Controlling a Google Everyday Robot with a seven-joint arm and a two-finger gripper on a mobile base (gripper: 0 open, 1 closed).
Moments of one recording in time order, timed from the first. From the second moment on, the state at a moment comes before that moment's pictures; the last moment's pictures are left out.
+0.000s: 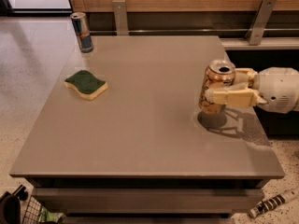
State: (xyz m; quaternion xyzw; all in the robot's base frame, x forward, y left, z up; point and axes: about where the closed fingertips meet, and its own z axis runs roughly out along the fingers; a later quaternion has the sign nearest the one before) arm 0.493 -0.168 0.911 -0.42 0.64 0.36 0.53
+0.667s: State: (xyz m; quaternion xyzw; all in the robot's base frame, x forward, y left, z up) arm 0.607 -0.108 0.948 -0.40 0.65 0.36 0.53
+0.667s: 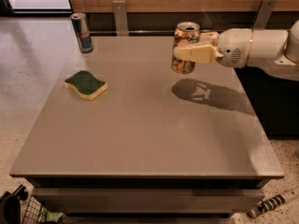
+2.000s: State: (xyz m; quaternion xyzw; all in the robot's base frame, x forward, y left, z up) arm 0.751 0.046 0.947 -0.43 0.61 0.35 0.57
